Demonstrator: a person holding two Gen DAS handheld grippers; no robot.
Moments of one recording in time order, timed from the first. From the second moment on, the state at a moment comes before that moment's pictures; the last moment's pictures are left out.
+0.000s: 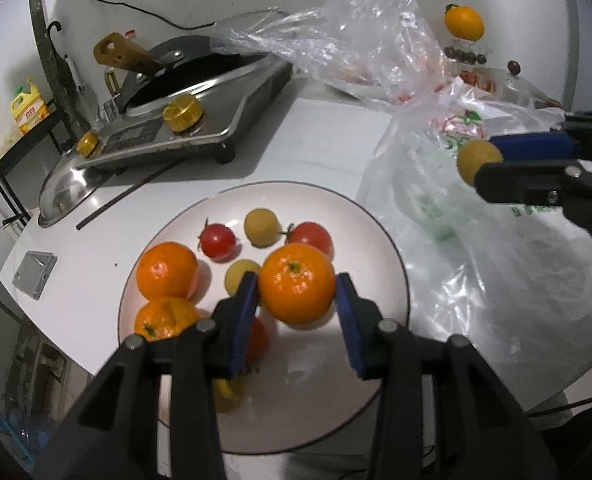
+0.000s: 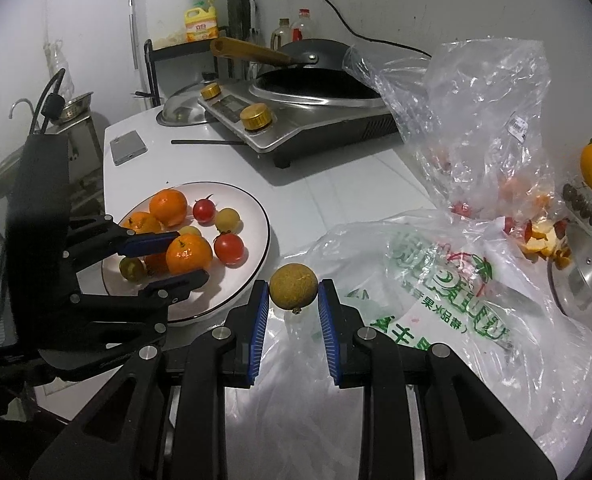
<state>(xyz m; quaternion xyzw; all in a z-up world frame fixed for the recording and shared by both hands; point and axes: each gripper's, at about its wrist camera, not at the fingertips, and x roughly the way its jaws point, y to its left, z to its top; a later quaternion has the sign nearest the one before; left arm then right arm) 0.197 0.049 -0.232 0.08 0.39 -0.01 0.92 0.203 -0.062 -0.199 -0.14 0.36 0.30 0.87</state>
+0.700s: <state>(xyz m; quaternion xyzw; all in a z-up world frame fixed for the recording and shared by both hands) 0.191 0.053 -0.216 0.06 0.37 0.00 0.93 0.203 -0.063 -0.197 -0.14 0.35 0.30 0.88</state>
